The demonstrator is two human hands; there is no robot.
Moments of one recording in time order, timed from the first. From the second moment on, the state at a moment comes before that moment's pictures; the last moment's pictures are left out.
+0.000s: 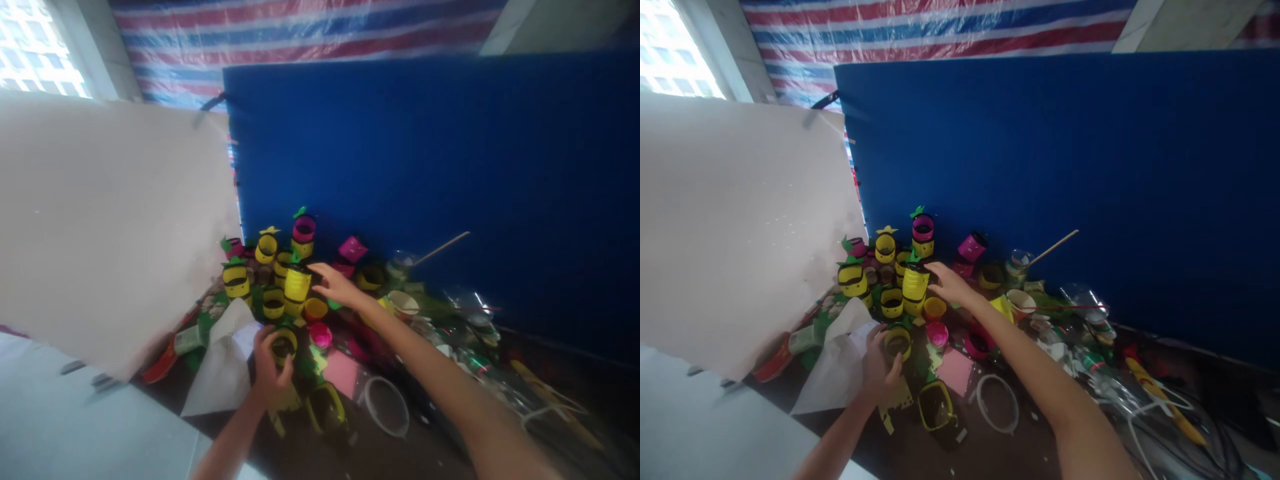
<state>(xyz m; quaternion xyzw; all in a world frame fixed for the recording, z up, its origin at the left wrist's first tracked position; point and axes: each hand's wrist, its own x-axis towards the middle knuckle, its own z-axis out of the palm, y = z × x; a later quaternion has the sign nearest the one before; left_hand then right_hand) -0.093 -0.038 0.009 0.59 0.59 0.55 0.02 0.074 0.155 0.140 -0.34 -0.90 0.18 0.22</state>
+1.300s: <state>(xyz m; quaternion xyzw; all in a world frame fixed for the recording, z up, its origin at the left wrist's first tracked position) -0.095 -0.036 0.009 0.60 0.57 0.57 0.04 0.153 0.094 0.190 -0.57 -0.77 0.09 0.29</state>
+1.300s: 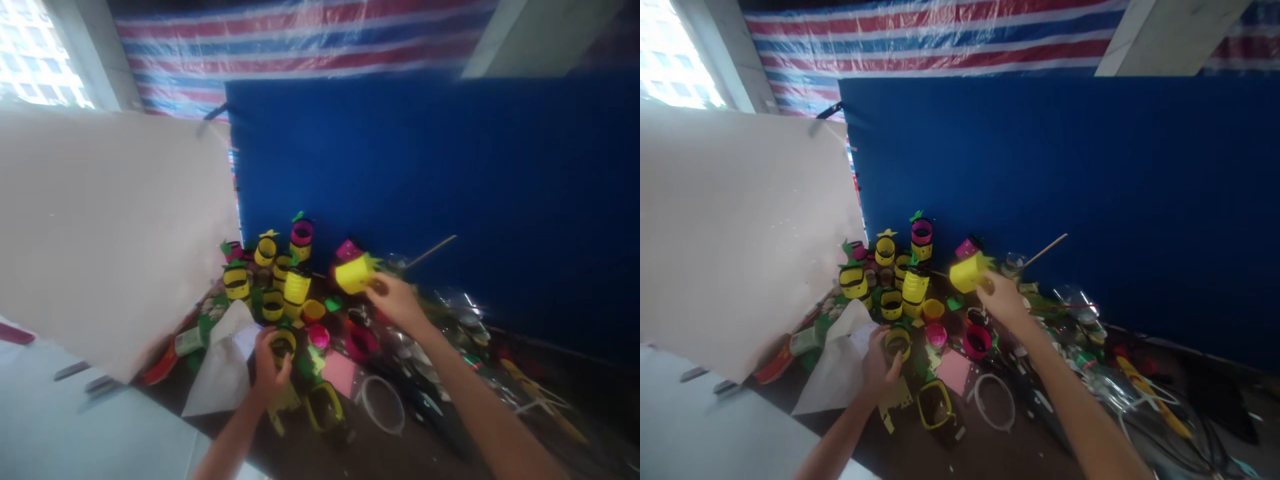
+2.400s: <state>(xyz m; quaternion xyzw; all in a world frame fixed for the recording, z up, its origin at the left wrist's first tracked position) -0.096 -0.026 -0.013 0.56 0.54 0.62 0.06 -0.100 0.081 0.218 -0.27 -0.96 -0.04 0.10</state>
